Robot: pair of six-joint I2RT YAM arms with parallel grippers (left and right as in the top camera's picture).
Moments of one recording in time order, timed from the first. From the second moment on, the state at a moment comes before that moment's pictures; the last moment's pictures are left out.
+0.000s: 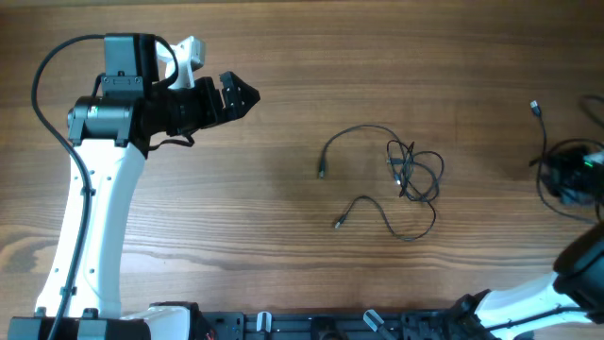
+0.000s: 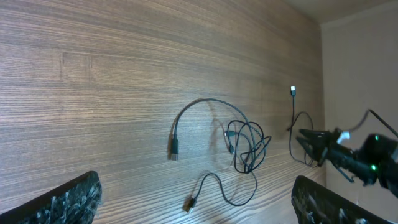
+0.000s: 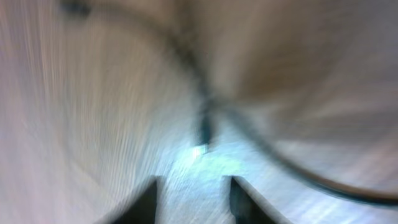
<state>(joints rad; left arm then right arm) -0.04 1.46 1.43 -0.94 0.59 -0.33 -0.73 1.82 1.09 -0.56 -0.42 0.47</state>
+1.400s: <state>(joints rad) -0.04 1.46 1.43 -0.94 0.59 -0.33 -0.64 1.99 1.17 -0.42 0.38 0.63</state>
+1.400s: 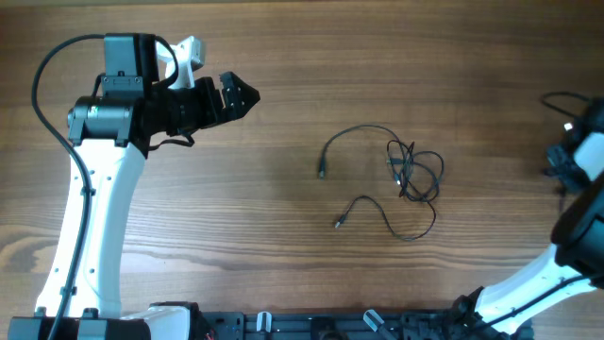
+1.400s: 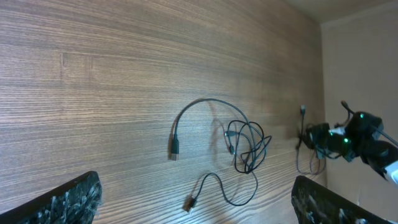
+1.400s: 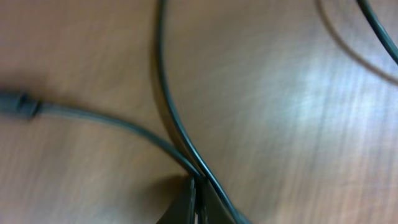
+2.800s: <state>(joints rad) -0.04 1.46 1.43 -0.94 0.49 -0.32 -0.40 1.97 1.19 -0.49 -0.48 0.02</state>
